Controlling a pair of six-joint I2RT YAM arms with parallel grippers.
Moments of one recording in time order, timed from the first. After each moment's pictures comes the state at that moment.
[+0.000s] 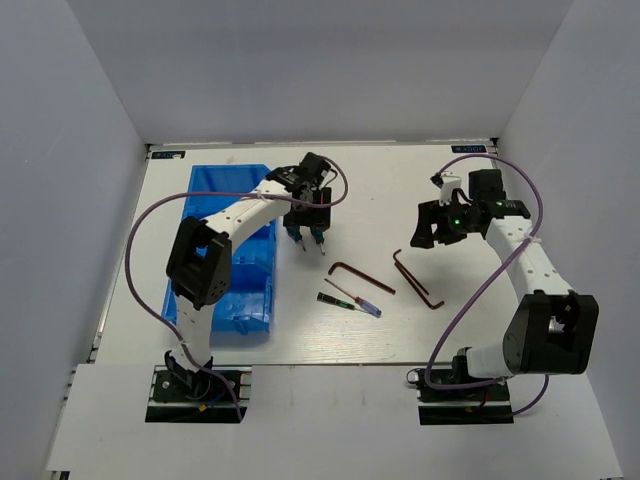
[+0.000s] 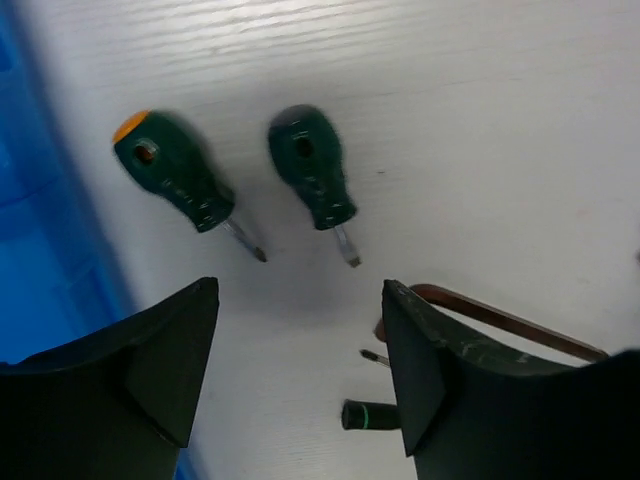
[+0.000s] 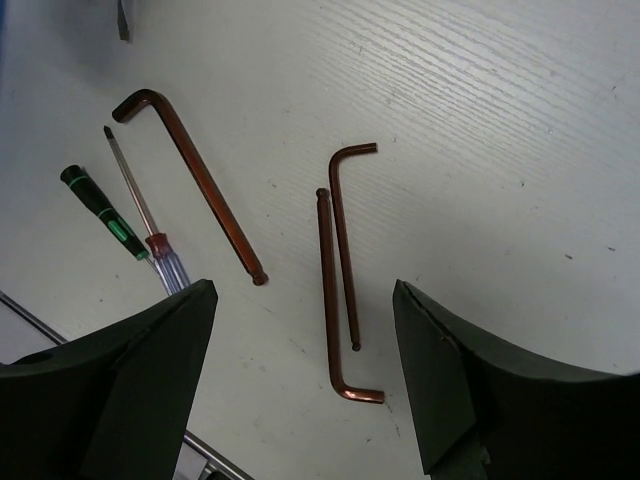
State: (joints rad) left arm -0.60 2.00 1.72 -0.78 -0.06 -0.45; right arm 0.03 1.38 1.10 -0.73 -0.54 -0.23
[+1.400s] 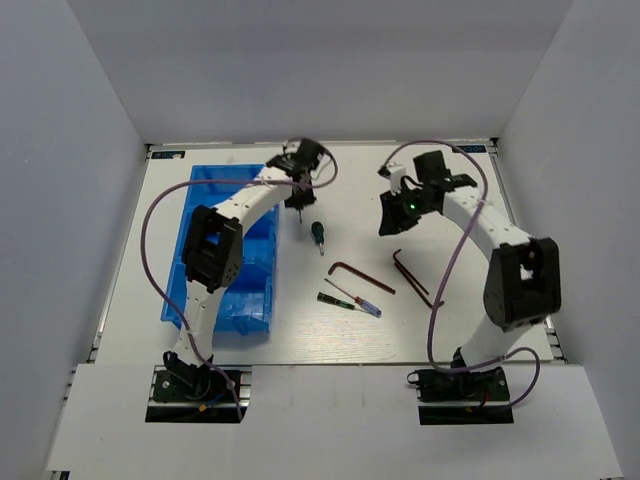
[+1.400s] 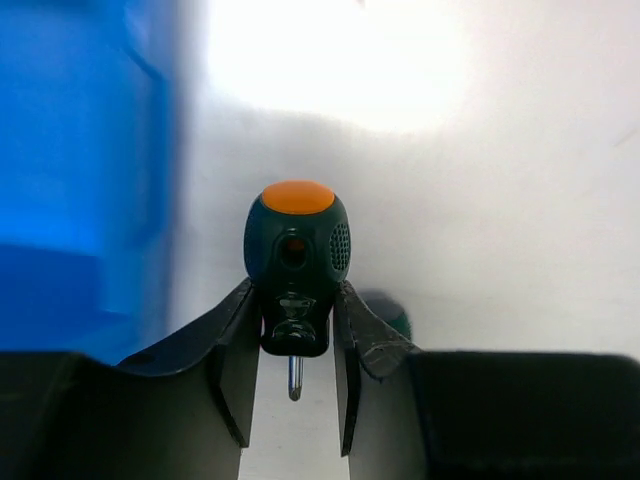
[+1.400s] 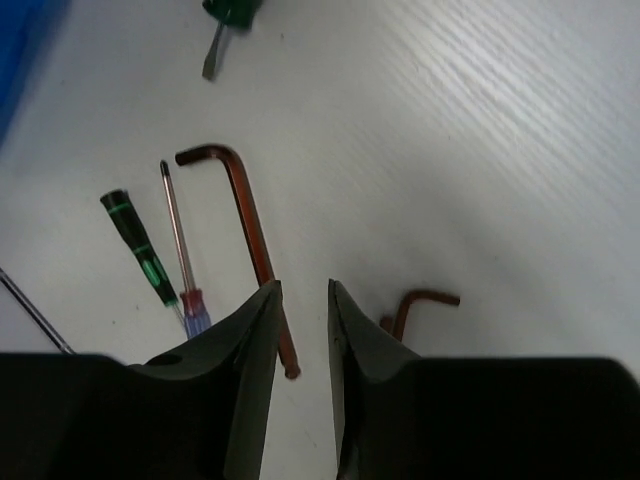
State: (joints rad) left arm -0.55 2.21 1.90 -0.78 -0.35 -0.59; right arm 0.26 1.65 1.29 -0.70 -0.56 -0.27
